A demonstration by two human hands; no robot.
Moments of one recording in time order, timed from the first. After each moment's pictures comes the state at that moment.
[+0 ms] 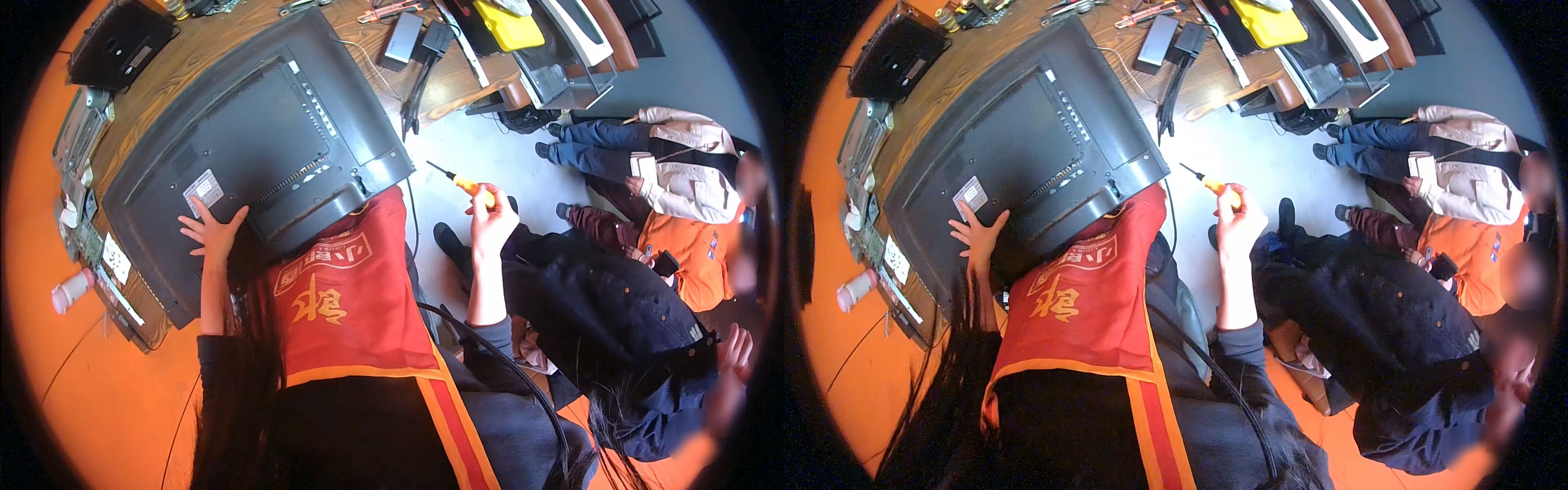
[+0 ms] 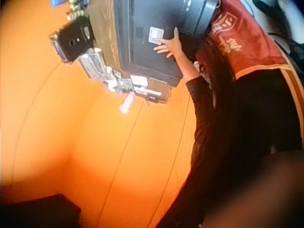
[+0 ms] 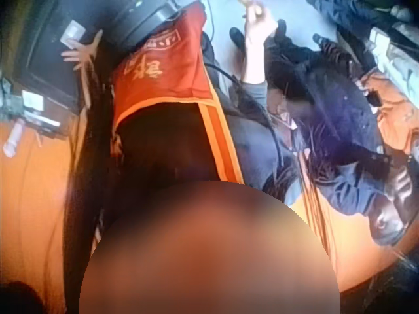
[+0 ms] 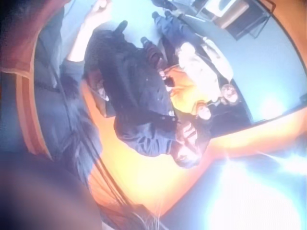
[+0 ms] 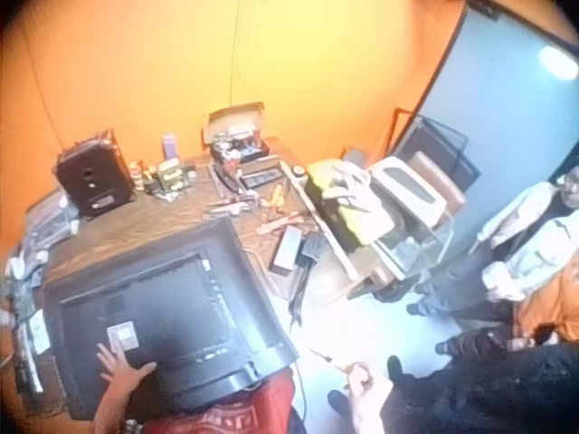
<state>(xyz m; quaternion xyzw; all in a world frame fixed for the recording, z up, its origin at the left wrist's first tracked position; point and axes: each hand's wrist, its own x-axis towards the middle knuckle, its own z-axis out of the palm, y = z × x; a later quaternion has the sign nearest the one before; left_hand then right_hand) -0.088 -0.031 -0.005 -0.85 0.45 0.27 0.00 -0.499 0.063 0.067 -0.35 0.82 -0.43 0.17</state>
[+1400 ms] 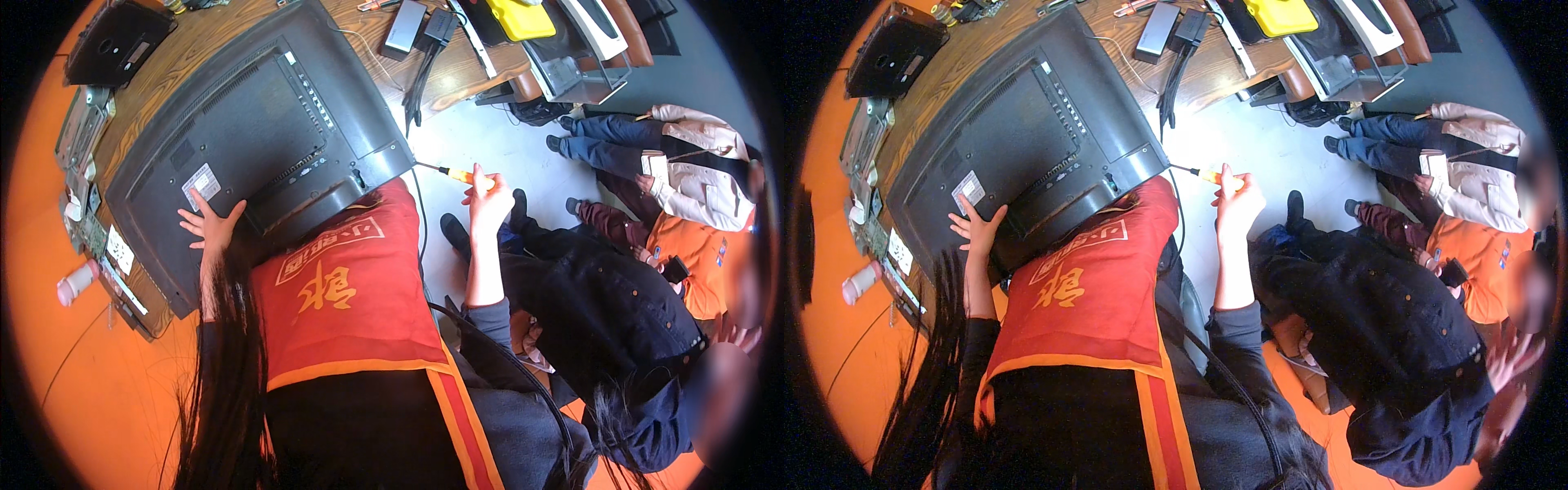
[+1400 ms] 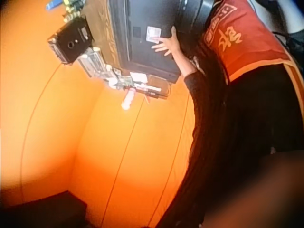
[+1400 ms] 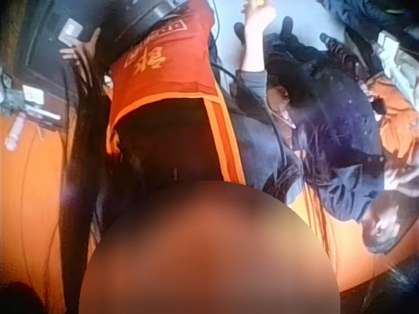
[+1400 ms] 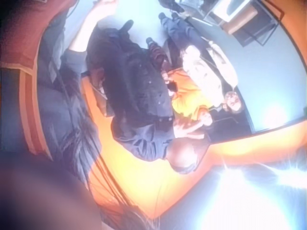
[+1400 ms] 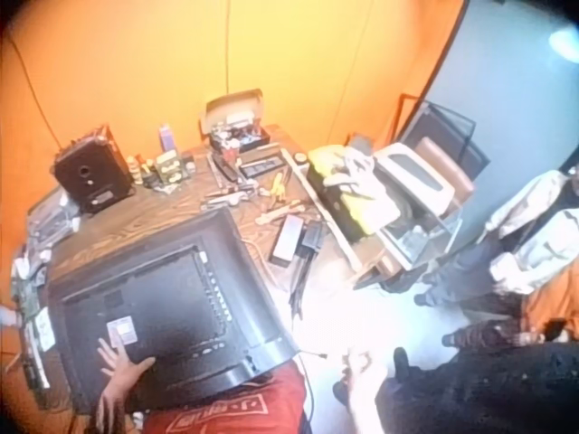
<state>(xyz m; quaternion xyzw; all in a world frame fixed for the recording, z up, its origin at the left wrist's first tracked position) -0.084 -0.029 -0.007 -0.85 0.46 0.27 0.01 -0.515 0.046 0.035 -0.27 0.86 -0.38 0.22</state>
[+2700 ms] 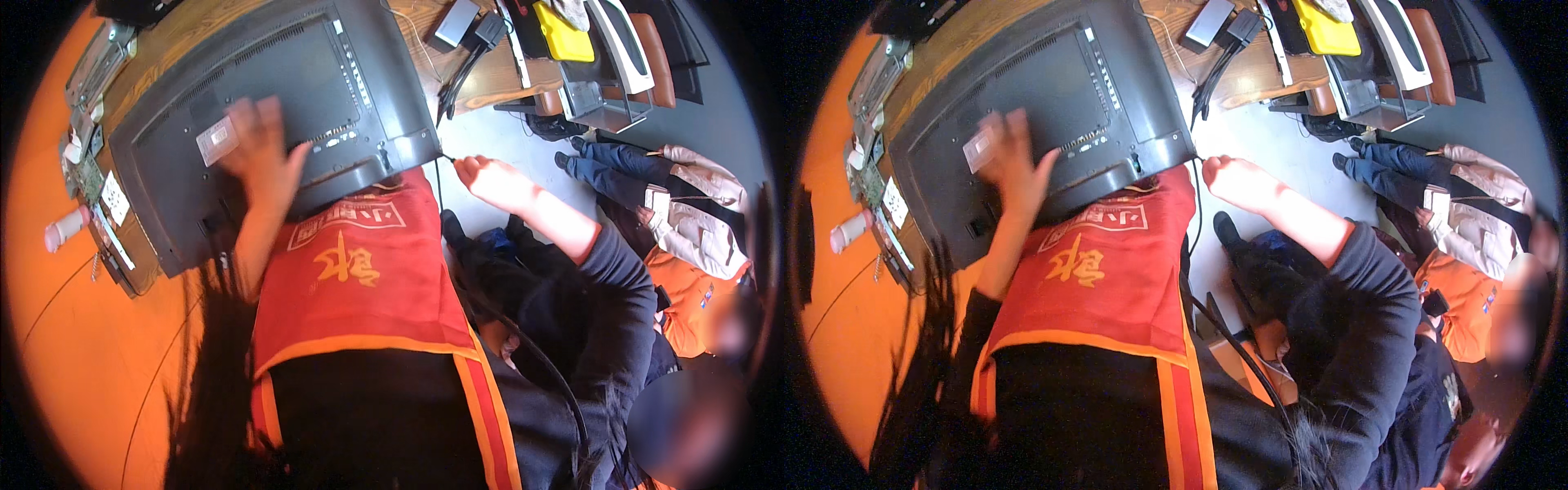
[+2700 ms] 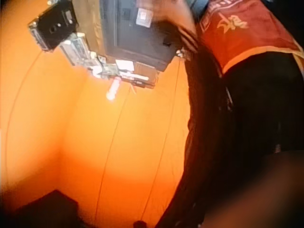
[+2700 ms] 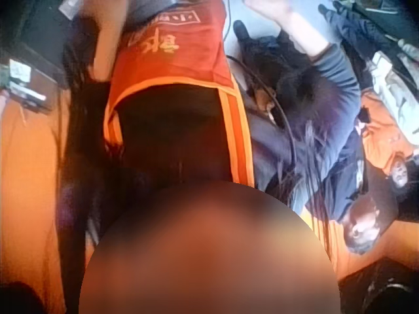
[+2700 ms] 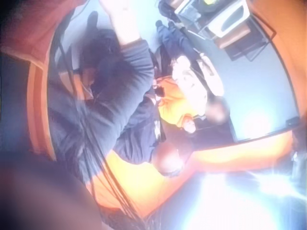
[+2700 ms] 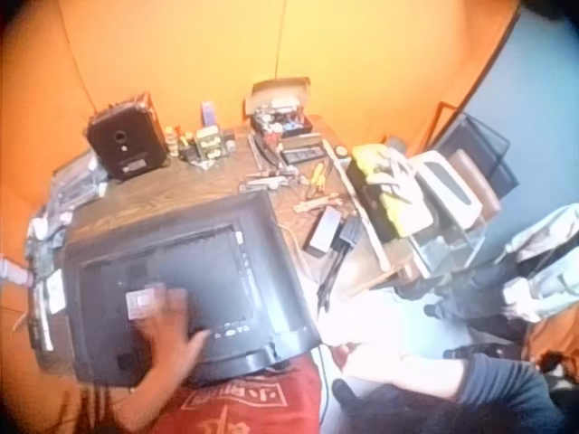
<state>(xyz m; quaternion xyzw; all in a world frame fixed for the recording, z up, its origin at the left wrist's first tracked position) -0.178 -0.033 0.030 -0.68 0.72 0.05 -0.11 -0.527 -0.031 0.084 -0.95 0.26 0.16 0.05</state>
